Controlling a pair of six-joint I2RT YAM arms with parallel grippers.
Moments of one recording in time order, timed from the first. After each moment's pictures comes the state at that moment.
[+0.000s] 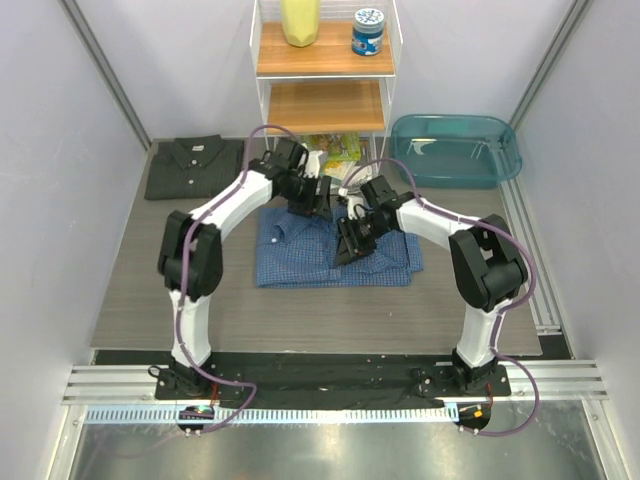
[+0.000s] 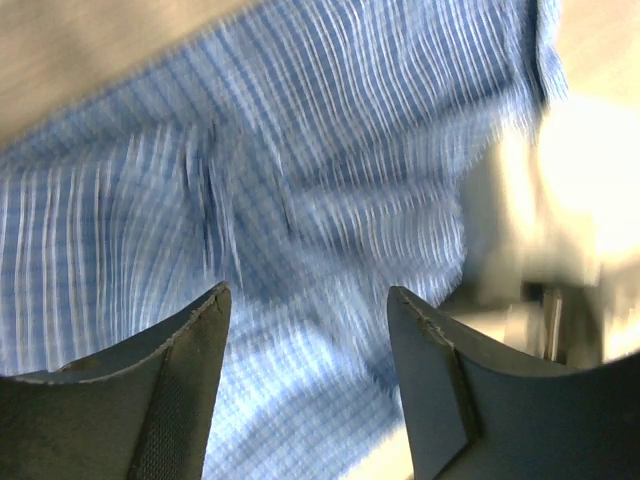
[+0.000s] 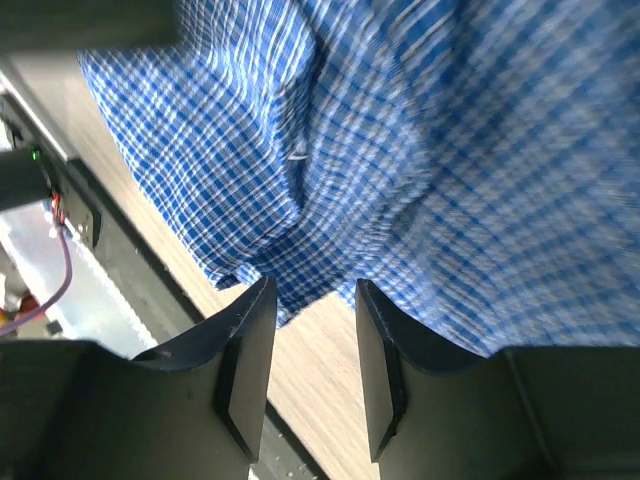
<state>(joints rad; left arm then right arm) -0.47 2.06 1.74 -0.65 0.41 -0.23 0.48 1.88 1.26 -0.54 -0.65 0.16</state>
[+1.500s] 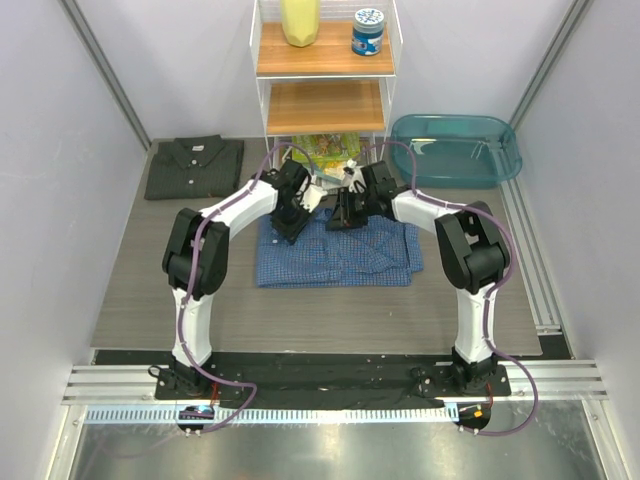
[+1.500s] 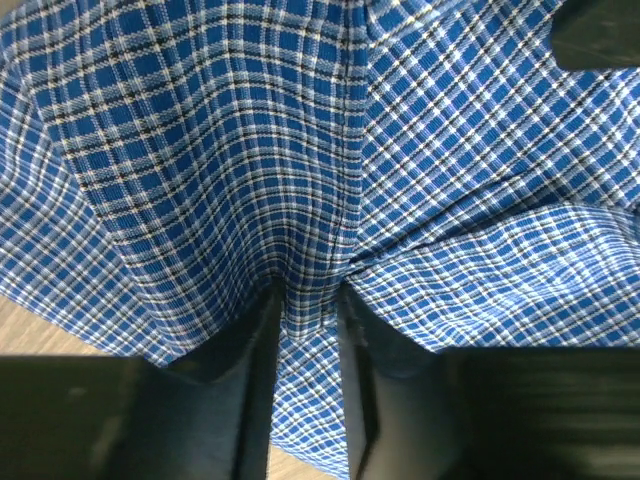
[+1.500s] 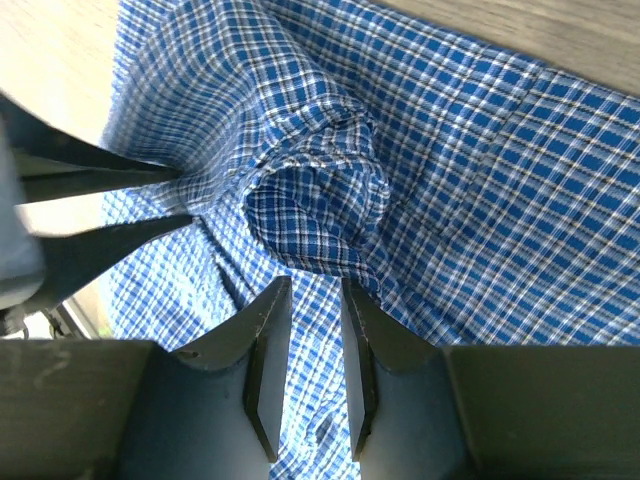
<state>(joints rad) -0.49 2.06 1.62 -0.83 0.11 0.28 0.43 2.05 1.39 -0.18 -0.53 0.42</state>
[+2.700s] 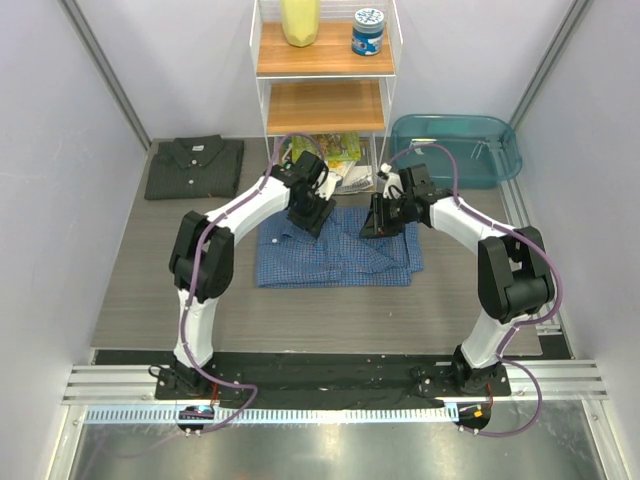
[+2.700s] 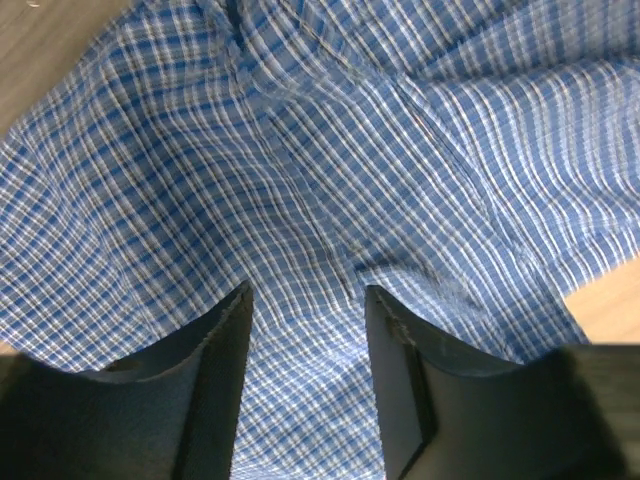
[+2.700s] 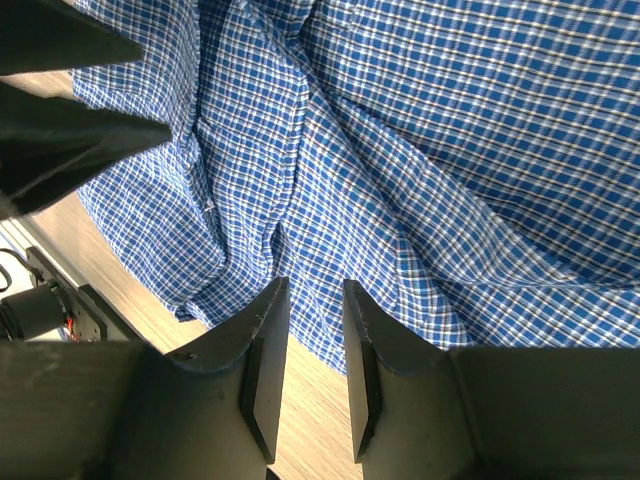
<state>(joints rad) -0.56 2.06 1.73 -0.82 0.13 0.07 0.29 1.74 1.18 -0.39 -0.54 0.29</state>
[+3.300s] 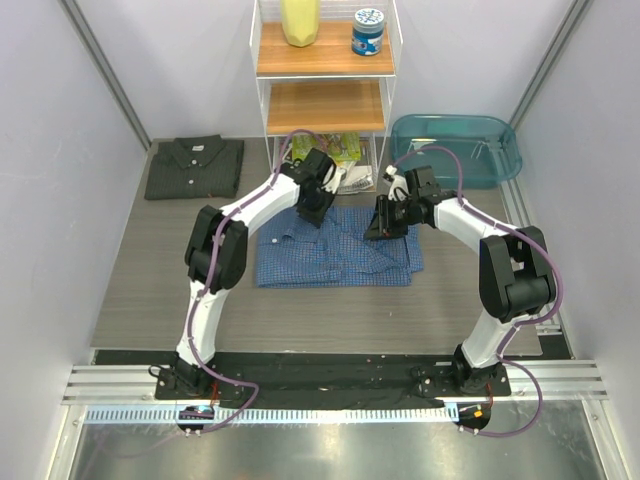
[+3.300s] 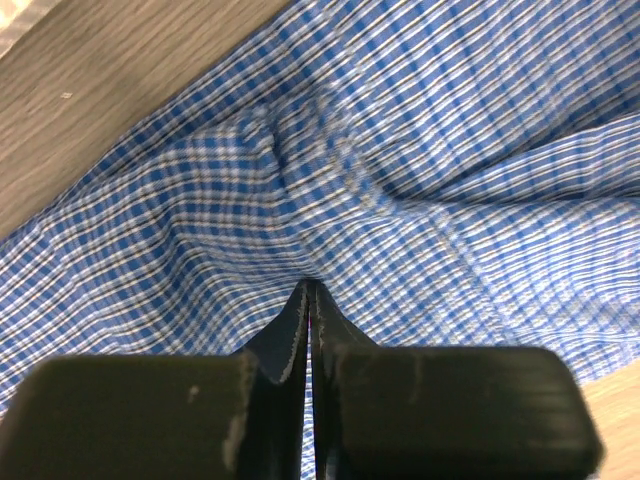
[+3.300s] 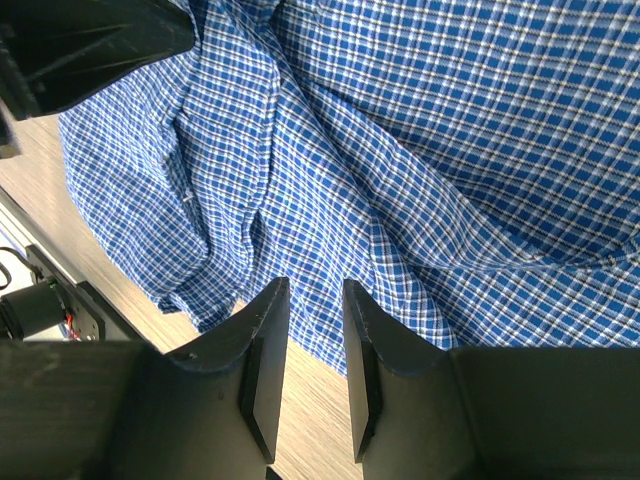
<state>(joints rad) -0.58 2.21 1.87 -0.78 0.08 -0.02 0.25 1.74 1.15 -0.39 -0.56 0.27</state>
